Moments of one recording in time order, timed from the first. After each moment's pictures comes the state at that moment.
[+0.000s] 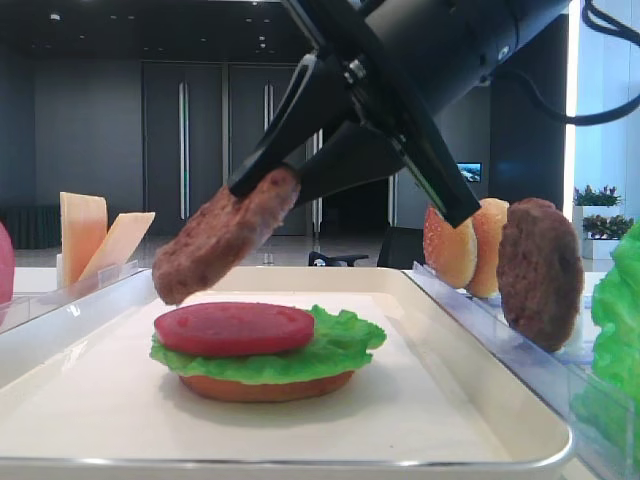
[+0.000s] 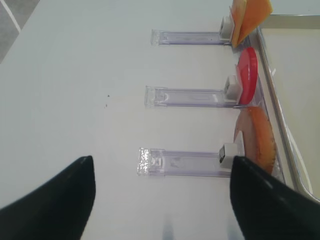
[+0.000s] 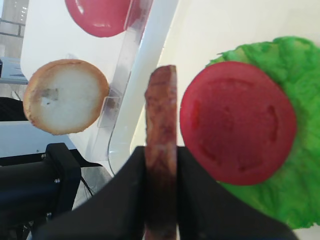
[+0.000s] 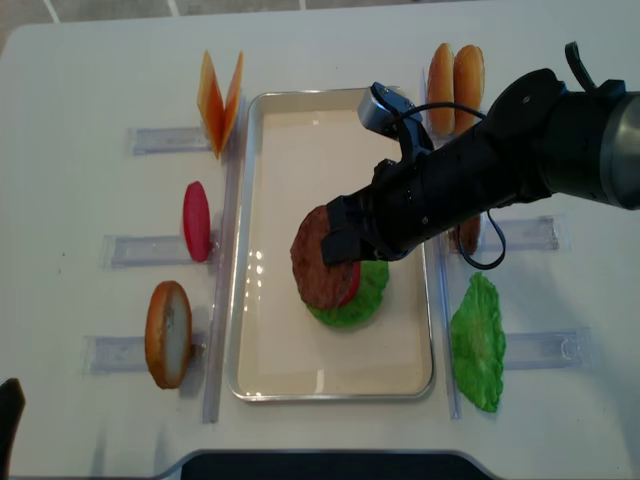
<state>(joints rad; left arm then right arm) 0.04 -0.02 -0.47 0.08 1.11 -0.04 0.56 1.76 -0.97 1.31 0.75 -0.78</state>
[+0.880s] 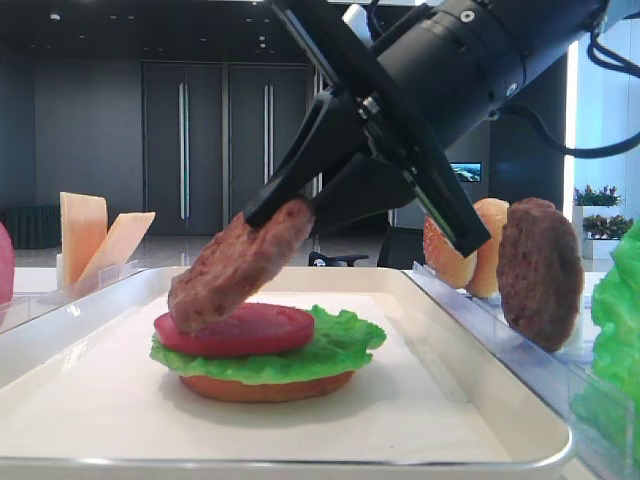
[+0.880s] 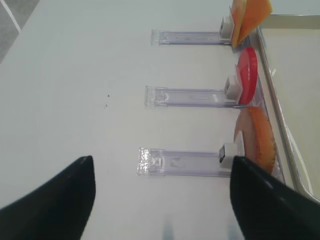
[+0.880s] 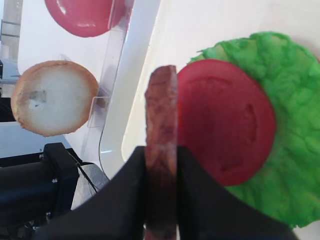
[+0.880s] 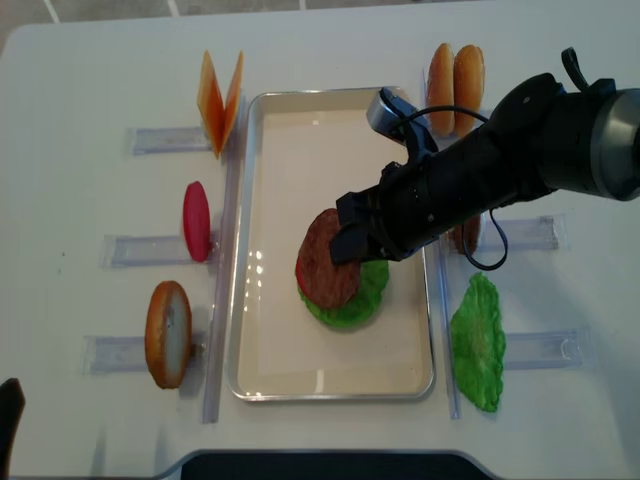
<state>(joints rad) 0.04 -0.02 -0.47 0.08 1.11 -0.04 0.52 1.81 -0.97 1.33 0.78 -0.81</state>
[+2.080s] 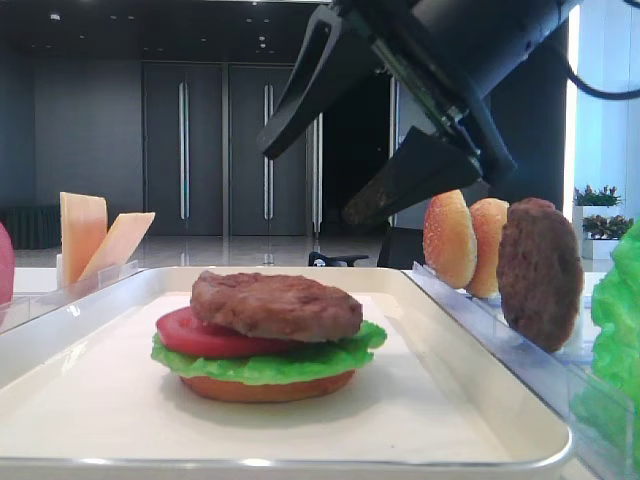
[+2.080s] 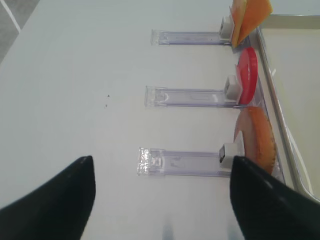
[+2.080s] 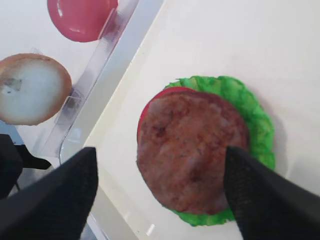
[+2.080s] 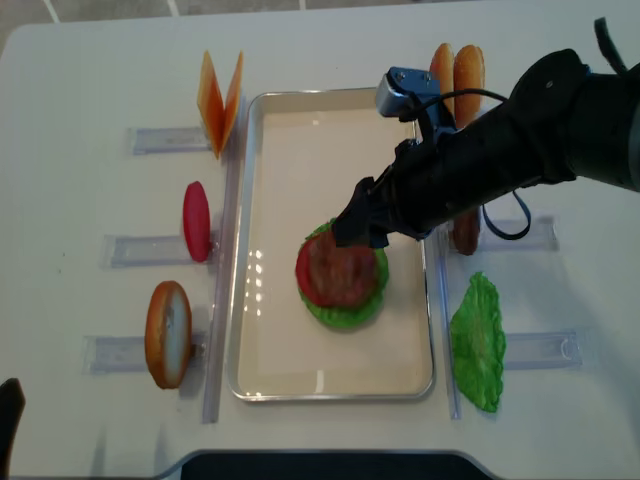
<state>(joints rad) 0.04 -0.02 -0.47 0.08 1.11 -0.04 0.51 1.69 -0.97 1.14 0.70 -0.86</state>
